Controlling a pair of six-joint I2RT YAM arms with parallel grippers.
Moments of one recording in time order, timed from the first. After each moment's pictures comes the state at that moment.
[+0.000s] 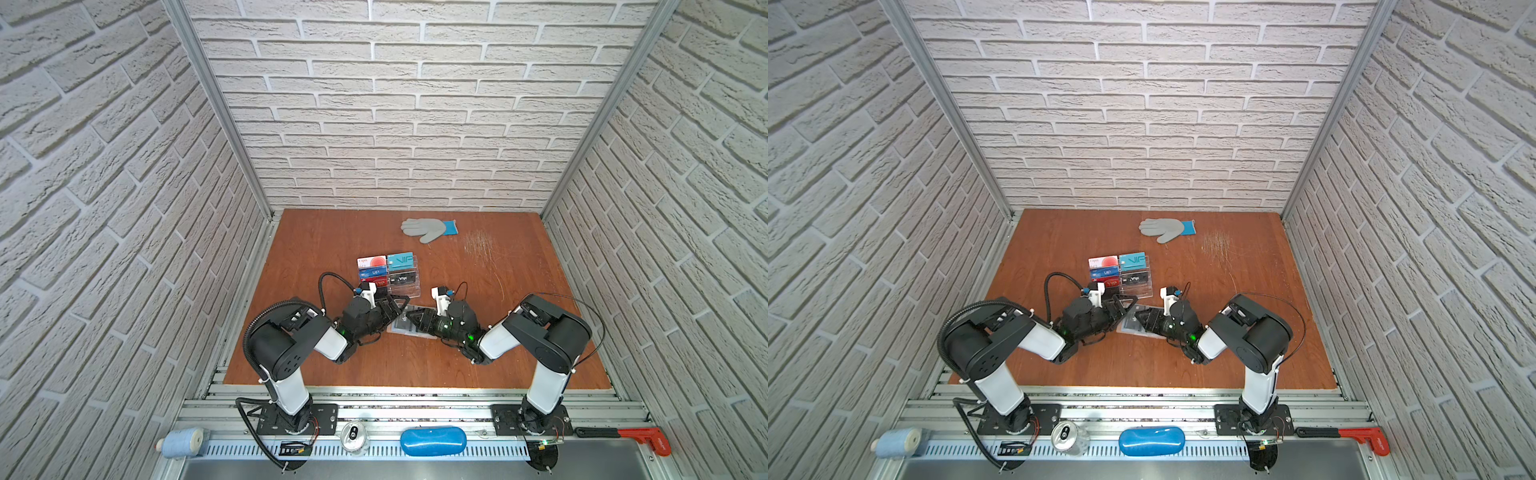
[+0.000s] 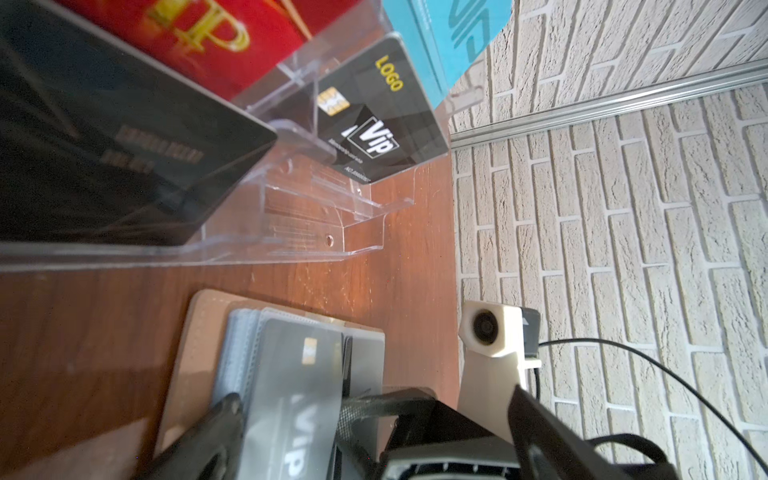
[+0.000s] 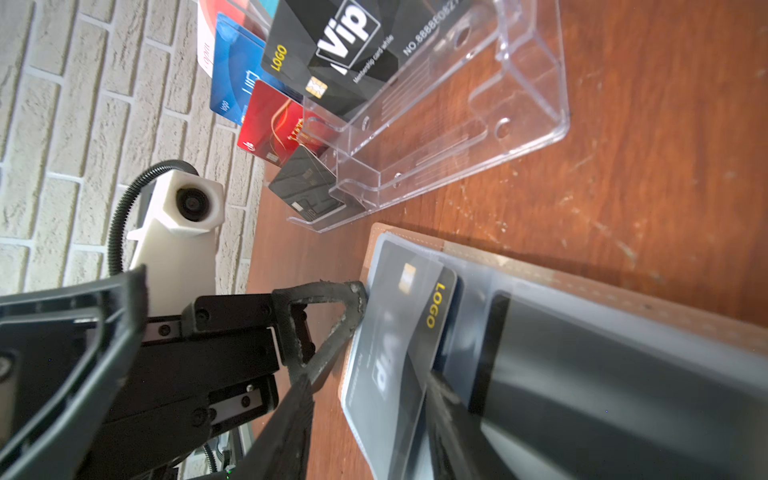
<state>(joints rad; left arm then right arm) -0.67 1.73 0.36 1.04 0.26 -1.23 0.66 1.84 0.43 1.00 -0.26 1.07</state>
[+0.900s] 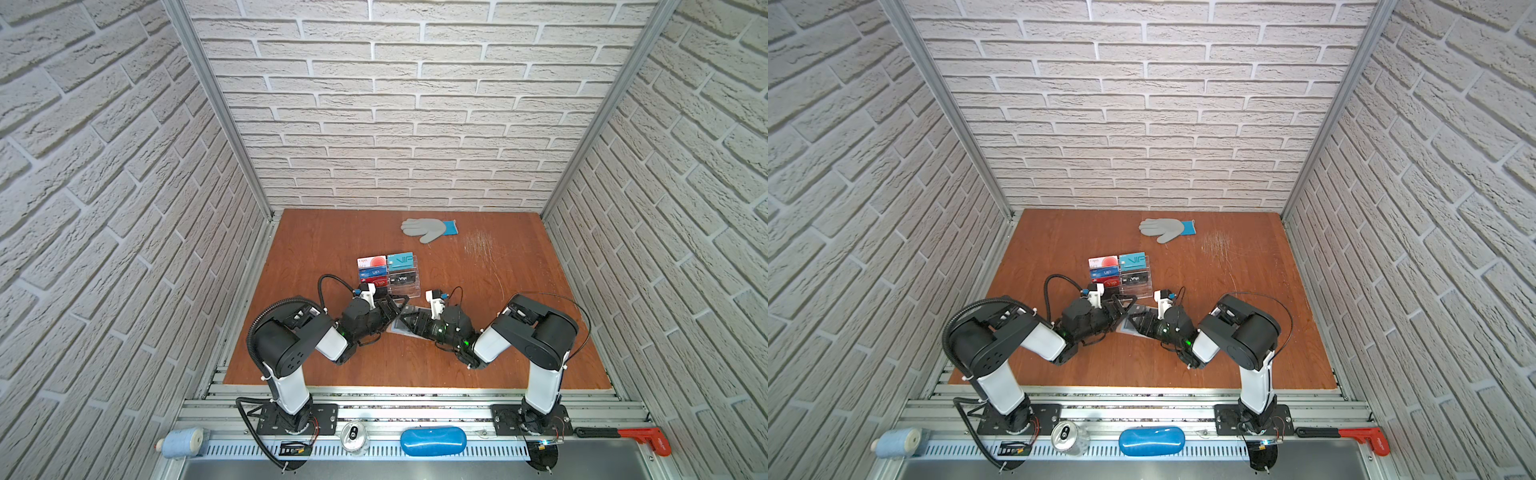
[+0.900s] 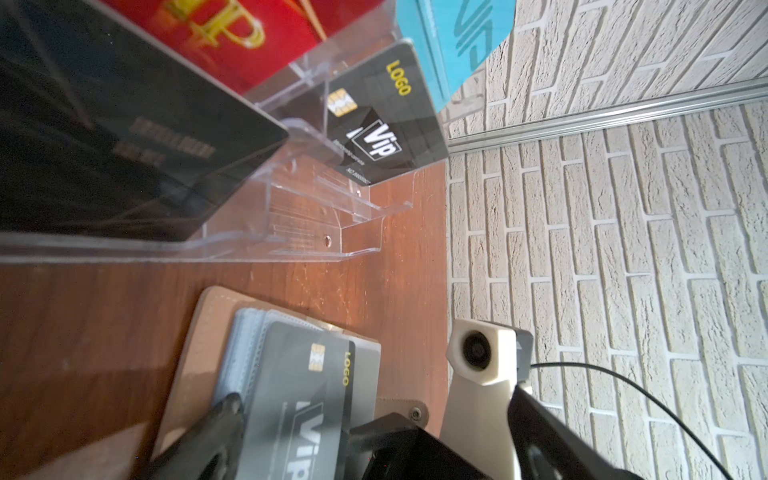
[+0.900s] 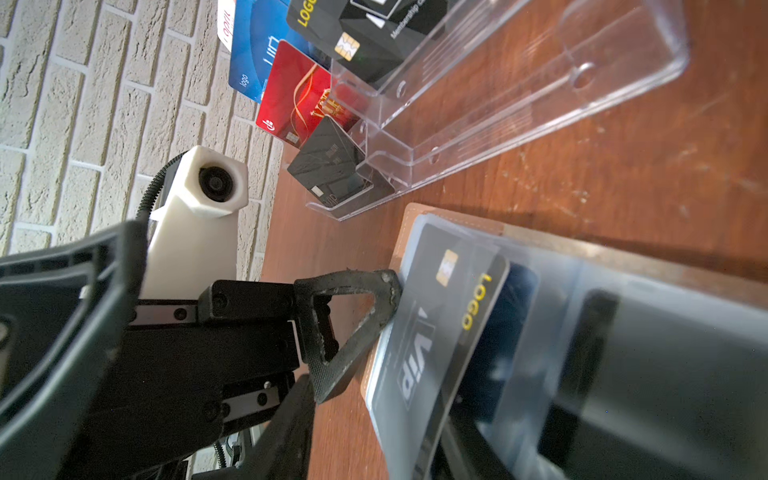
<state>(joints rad) -0.67 1.75 0.35 1.09 0.25 -1.25 0.73 1.91 0.45 1.09 -0.22 1.10</state>
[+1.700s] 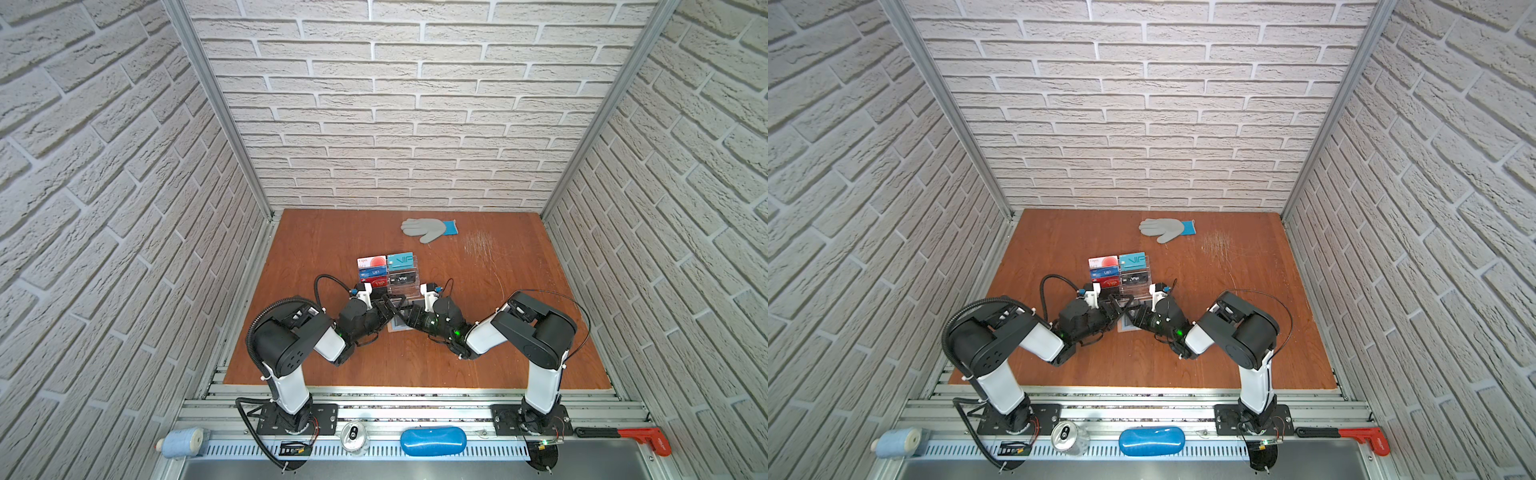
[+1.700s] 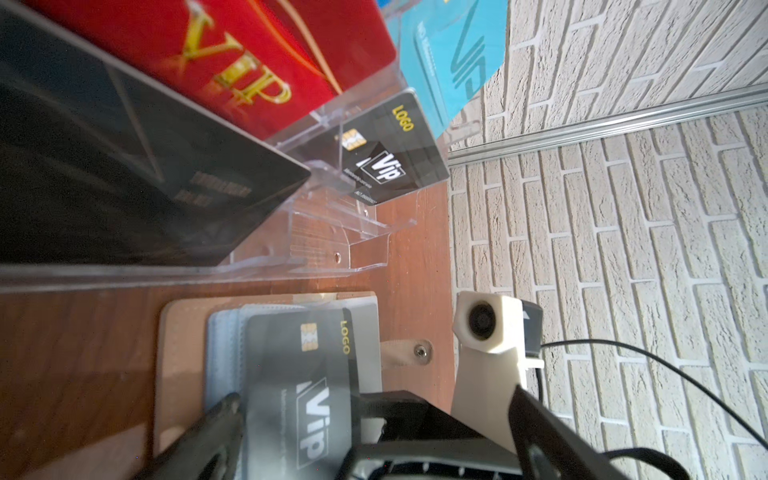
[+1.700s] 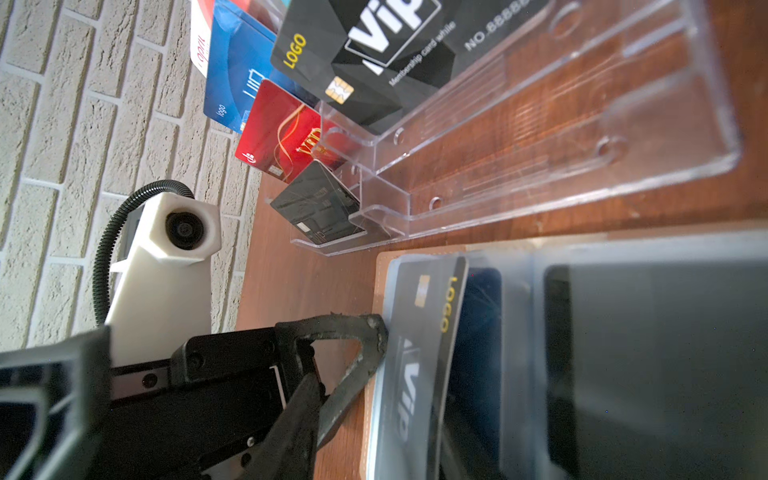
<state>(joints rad) -0.64 1.75 0.33 1.12 0.24 -1.25 0.73 1.91 0.57 0.92 -0.18 1.07</state>
